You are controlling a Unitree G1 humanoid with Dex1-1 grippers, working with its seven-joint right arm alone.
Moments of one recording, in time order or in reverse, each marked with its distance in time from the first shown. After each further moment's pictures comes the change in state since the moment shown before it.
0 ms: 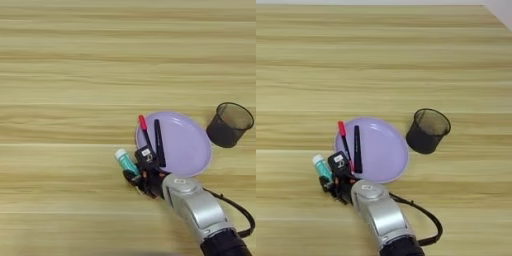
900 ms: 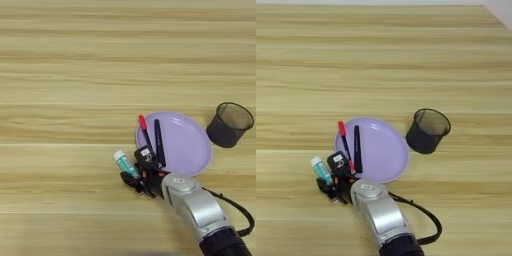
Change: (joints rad) arm -0.010 0.001 0.000 0.014 -0.007 -0.001 0.002
